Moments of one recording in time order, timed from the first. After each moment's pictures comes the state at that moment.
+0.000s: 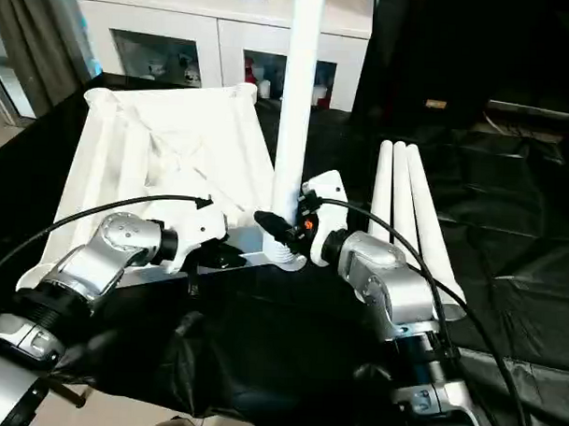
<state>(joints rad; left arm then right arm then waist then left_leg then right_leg) -0.66 0.36 -0.38 0.64 0.04 0.05 -1.02 -0.48 -0.21 0.10 0.24 0.32 0.47 0.63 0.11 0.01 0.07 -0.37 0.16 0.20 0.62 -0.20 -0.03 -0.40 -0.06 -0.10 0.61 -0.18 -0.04</state>
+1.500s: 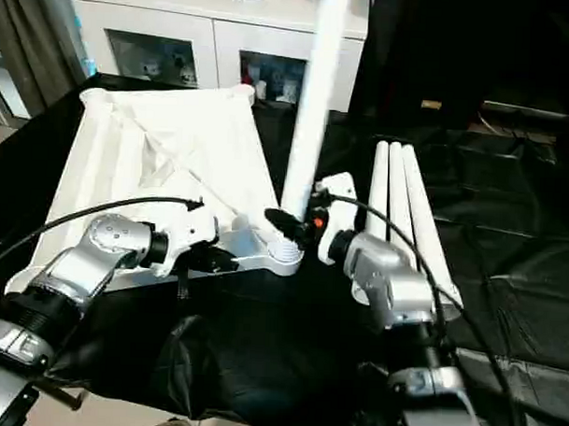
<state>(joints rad) -0.63 0.39 -0.36 0.61 0.04 0.06 -1.08 -0.50 -0.16 -0.02 0.44 0.36 0.39 0.67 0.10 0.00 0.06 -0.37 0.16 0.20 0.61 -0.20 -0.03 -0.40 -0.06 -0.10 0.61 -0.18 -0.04</state>
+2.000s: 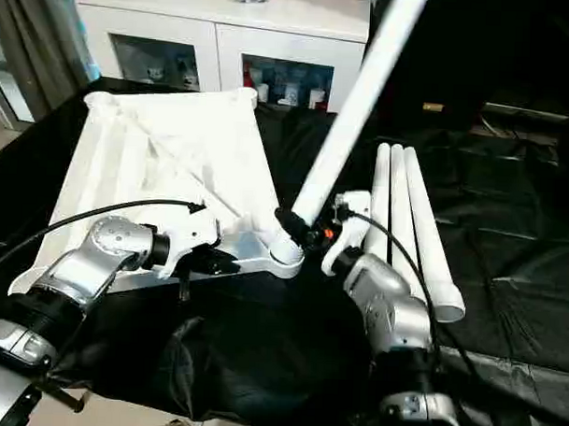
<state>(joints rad) -0.63 0.37 -0.36 0.65 0.05 0.03 -1.08 -0.39 -0.09 -0.09 0.44 0.42 0.24 0.67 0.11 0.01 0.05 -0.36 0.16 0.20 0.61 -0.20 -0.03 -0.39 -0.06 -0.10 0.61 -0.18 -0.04</state>
